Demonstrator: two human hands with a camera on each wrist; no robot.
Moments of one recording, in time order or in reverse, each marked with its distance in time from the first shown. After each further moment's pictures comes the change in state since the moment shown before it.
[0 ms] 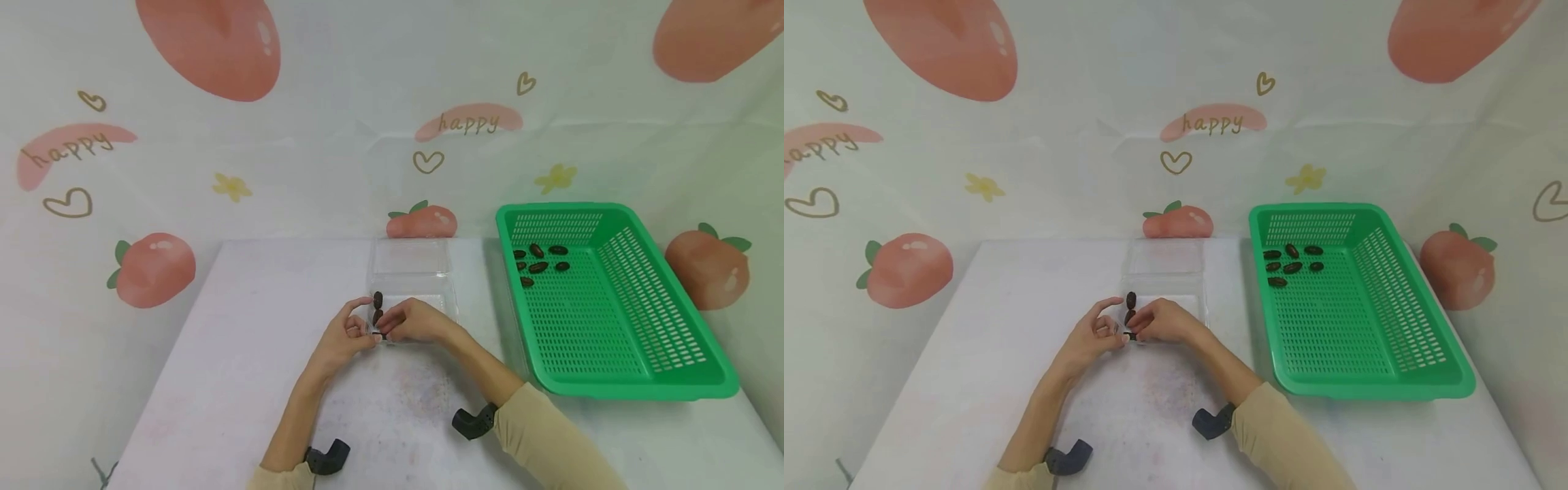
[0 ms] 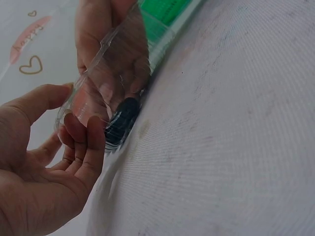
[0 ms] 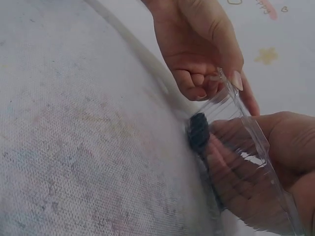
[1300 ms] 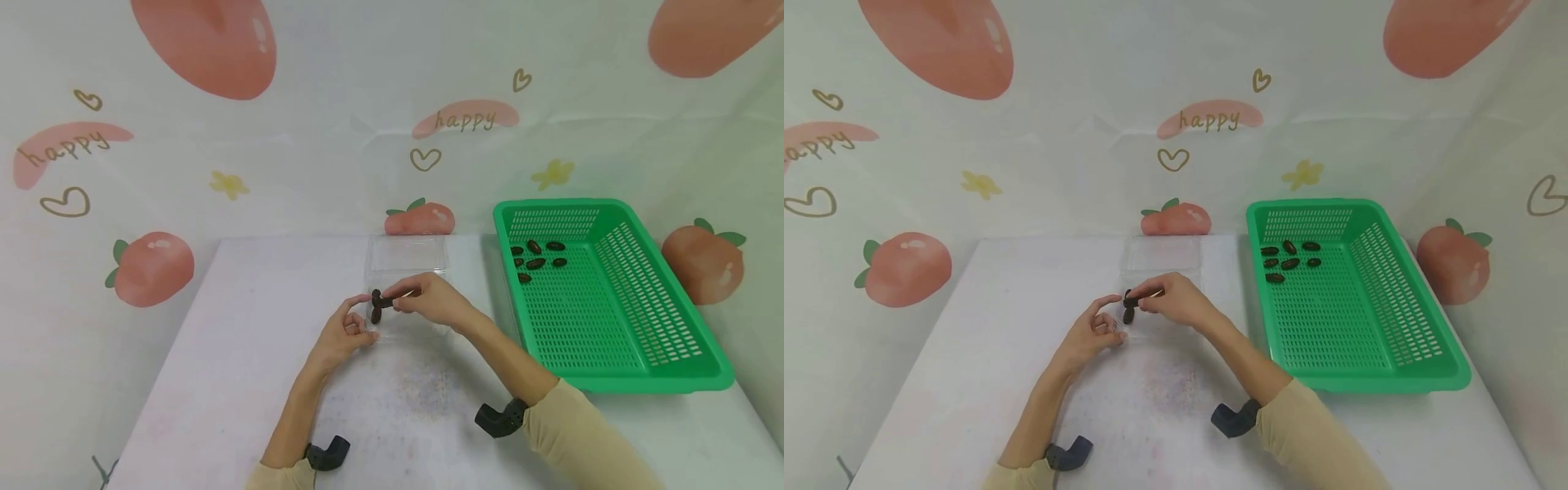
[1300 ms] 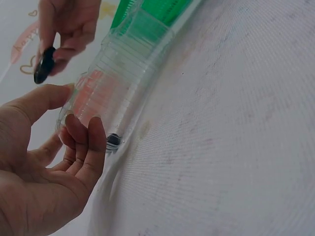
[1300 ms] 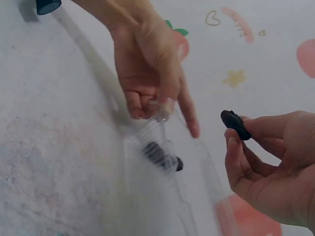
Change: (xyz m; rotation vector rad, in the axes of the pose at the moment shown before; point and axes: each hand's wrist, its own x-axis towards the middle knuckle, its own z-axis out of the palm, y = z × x) left_hand -0.001 0.002 0.000 0.030 0.023 0.001; right_hand -0.037 -0.044 -0.032 0.051 0.167 -0.072
